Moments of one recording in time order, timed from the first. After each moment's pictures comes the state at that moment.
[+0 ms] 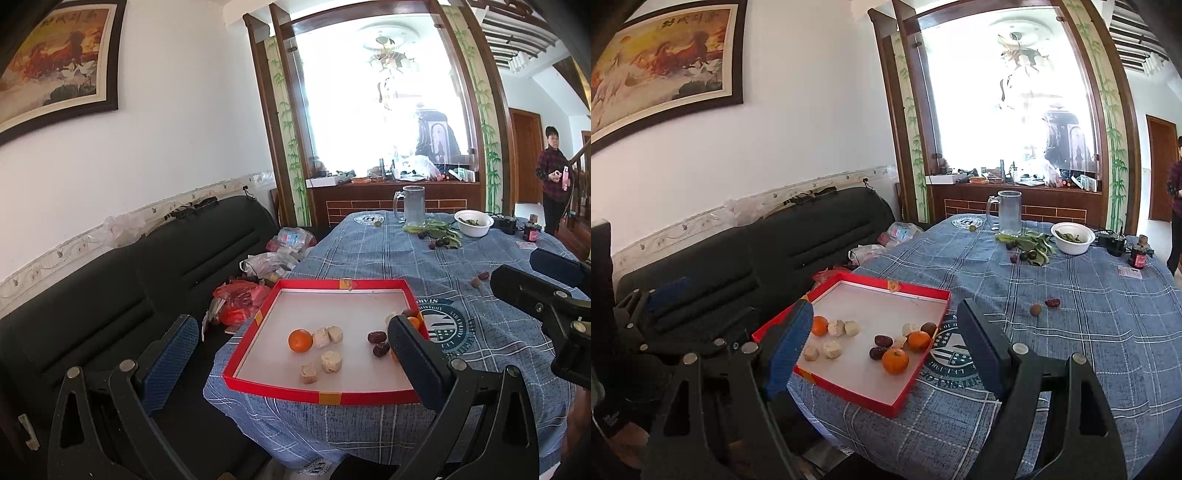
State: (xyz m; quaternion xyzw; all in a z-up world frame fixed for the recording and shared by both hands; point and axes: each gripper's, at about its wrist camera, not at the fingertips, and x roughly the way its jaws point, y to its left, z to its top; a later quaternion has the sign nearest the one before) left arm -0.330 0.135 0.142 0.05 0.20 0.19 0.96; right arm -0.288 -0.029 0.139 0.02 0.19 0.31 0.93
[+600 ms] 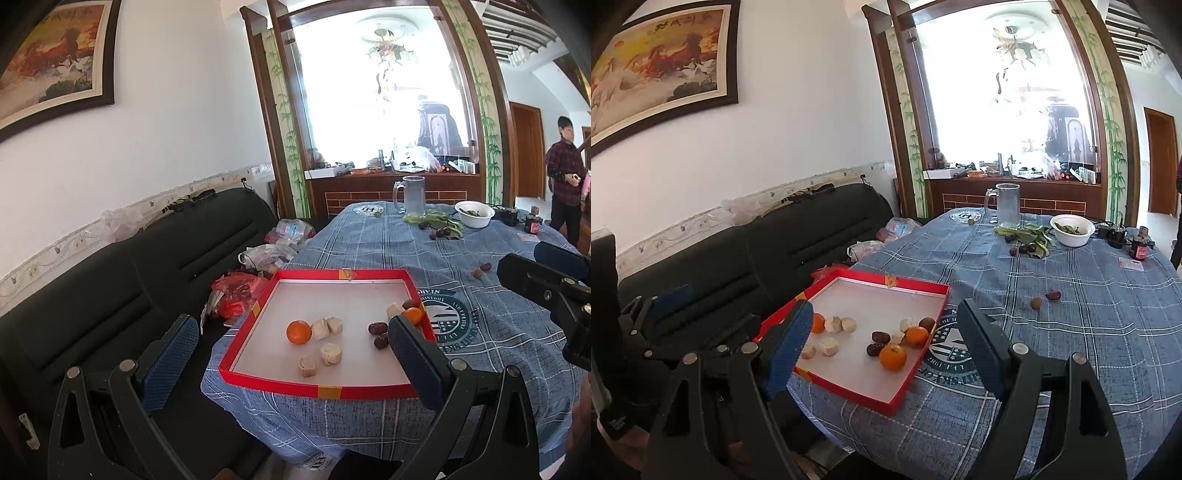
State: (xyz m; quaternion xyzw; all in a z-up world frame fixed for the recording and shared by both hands) left arm -0.321 0.136 0.132 0.05 0.22 0.19 0.96; right arm -0.280 -0.029 0.132 0.02 0.20 0.31 0.93
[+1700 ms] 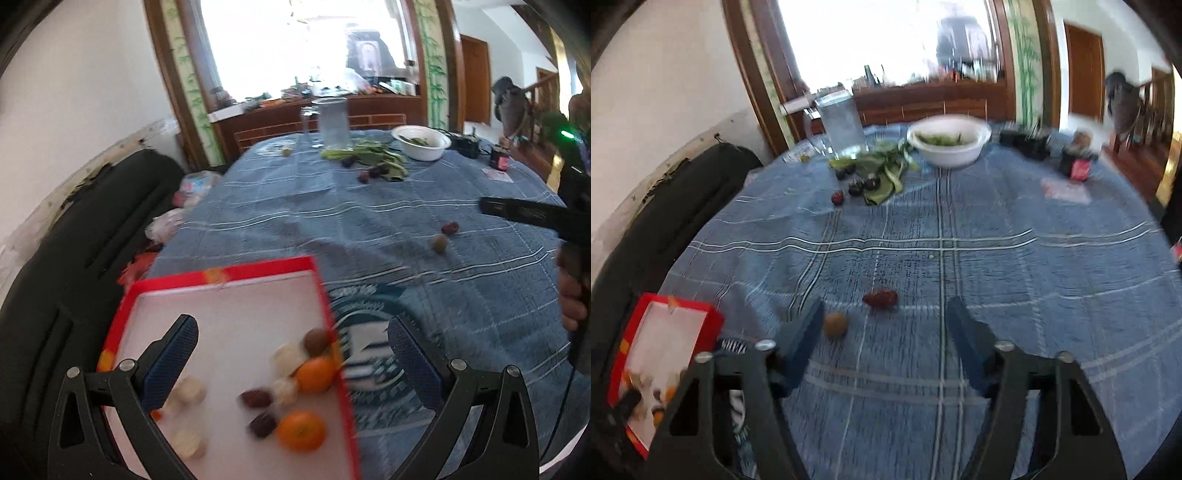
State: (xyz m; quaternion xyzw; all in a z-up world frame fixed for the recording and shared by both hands) left arm -0.120 0.070 0.087 0.08 0.37 0.05 0.92; right arm 0.016 -0.159 0.052 0.08 0.40 0.12 0.90
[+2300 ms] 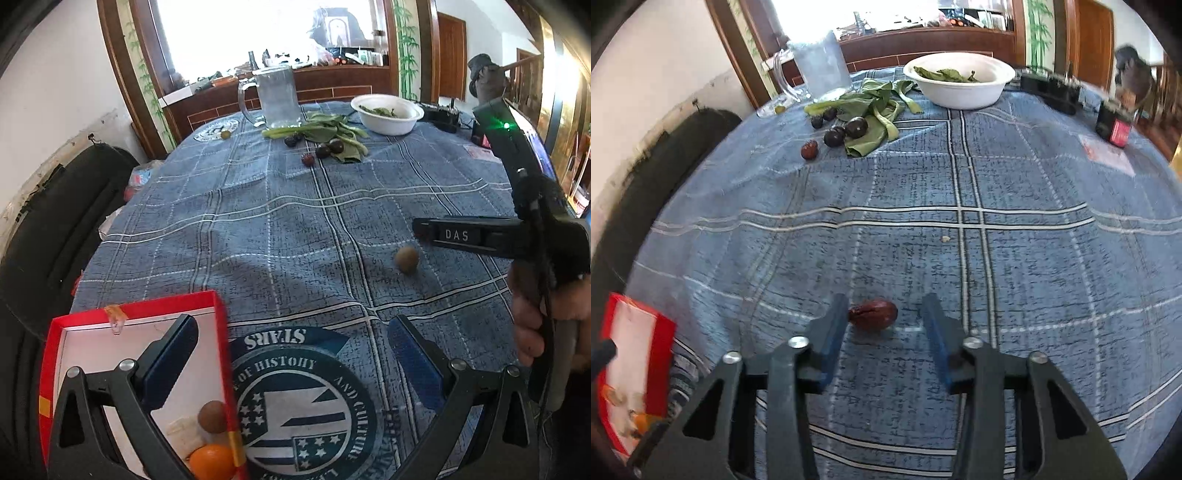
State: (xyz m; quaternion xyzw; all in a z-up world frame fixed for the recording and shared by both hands) left arm -0.048 0.023 0.054 0.08 0.42 -0.01 0.90; right arm 0.071 -0.137 0.000 0.03 0.47 0.11 0.88
